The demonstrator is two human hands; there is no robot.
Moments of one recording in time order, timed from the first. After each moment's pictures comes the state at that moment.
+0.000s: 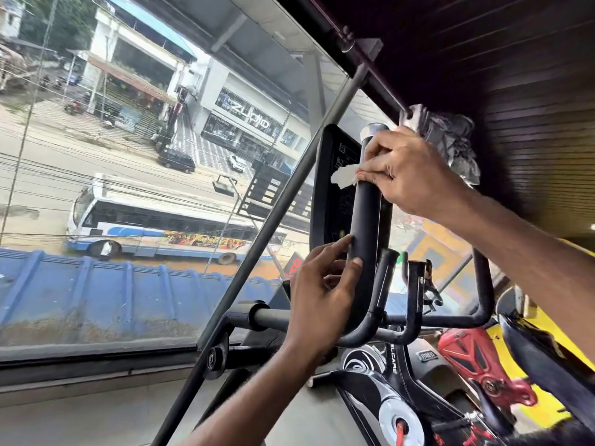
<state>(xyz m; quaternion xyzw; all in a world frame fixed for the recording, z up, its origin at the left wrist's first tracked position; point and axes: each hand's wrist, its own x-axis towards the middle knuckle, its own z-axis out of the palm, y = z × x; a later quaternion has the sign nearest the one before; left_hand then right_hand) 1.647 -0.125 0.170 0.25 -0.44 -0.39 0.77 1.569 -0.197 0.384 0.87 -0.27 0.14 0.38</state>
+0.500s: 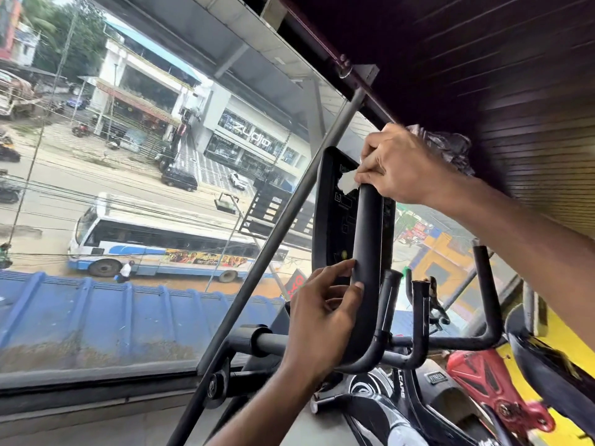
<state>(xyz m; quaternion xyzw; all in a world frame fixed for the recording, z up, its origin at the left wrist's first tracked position) 1.657 -0.128 0.172 0.25 -0.46 -0.41 0.75 1.595 -0.225 0.424 0.86 -0.33 0.08 0.37</state>
